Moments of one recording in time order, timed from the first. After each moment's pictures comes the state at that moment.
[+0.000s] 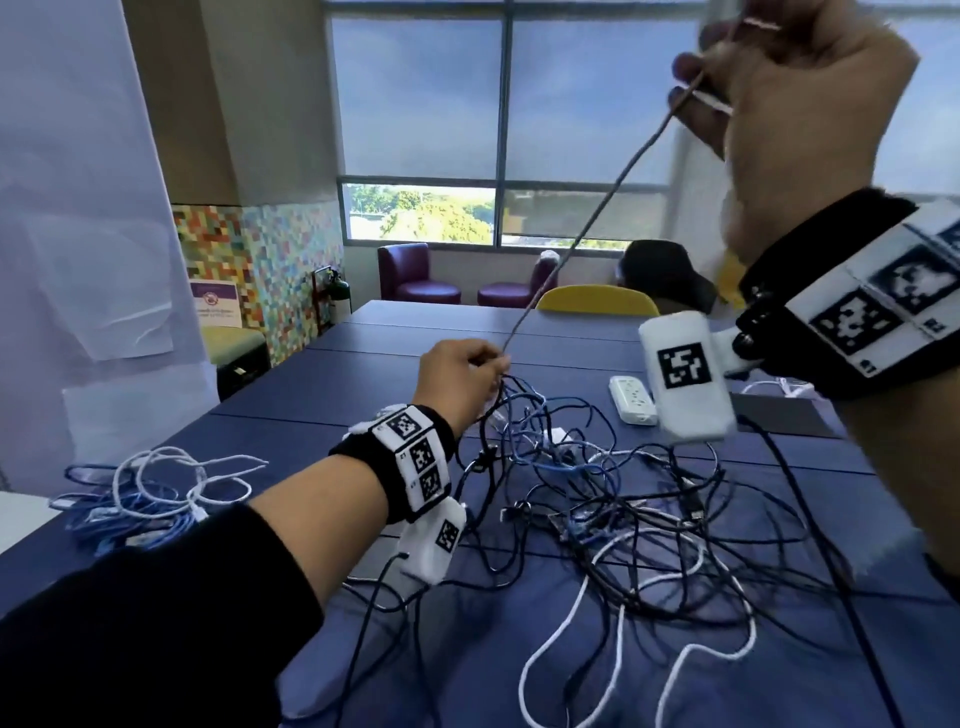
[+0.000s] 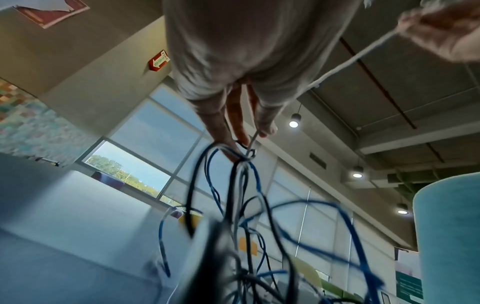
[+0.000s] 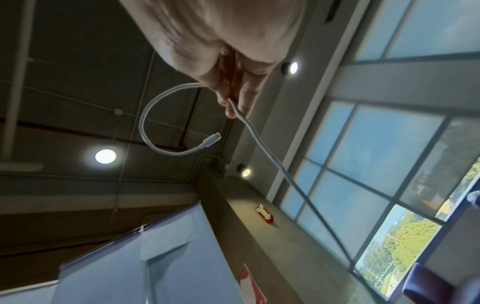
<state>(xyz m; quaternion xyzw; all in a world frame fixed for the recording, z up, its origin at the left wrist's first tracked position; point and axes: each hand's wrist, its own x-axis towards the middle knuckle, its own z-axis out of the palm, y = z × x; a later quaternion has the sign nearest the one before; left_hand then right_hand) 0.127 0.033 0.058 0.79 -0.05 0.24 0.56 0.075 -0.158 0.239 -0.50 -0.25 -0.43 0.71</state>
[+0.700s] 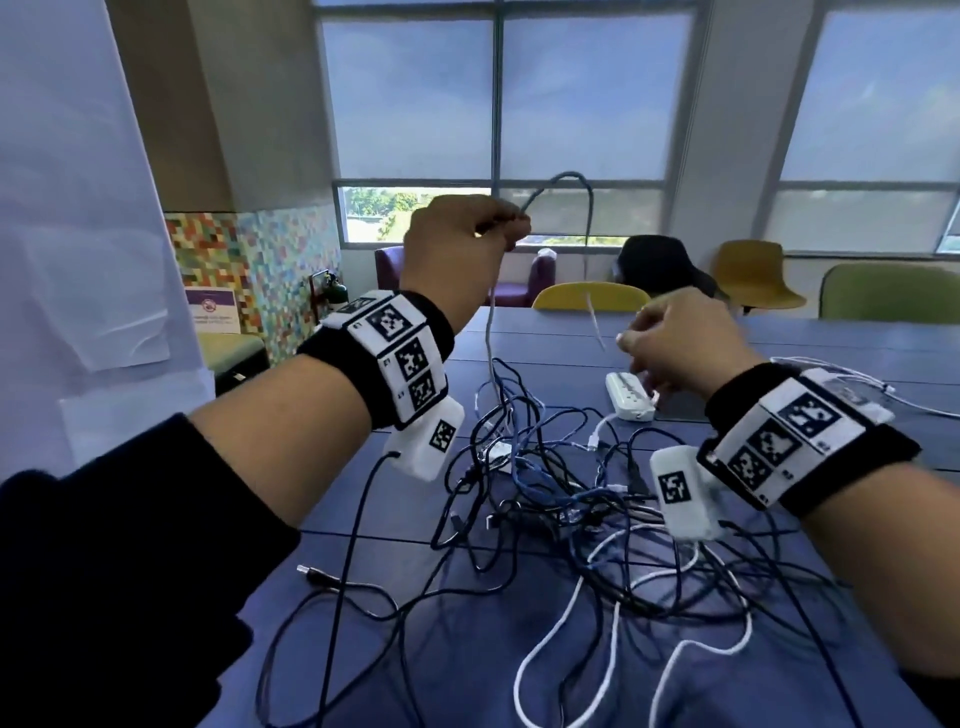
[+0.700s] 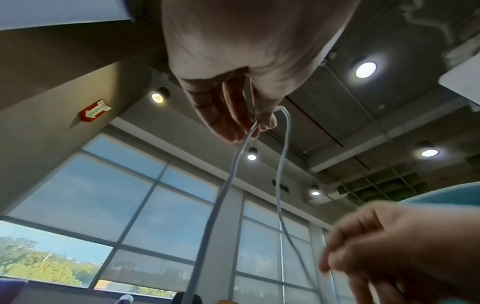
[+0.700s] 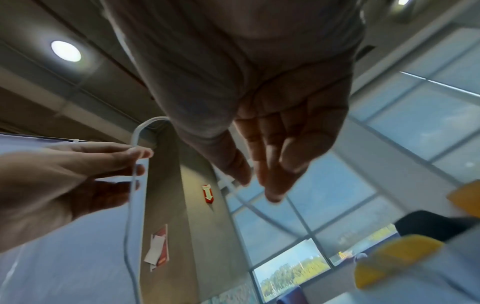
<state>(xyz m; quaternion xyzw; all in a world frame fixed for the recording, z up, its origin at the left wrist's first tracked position) 0.118 0.023 0.167 0.74 -0.17 0.35 0.55 0.114 -0.192 0.124 -0.92 -0.04 -0.19 0.33</state>
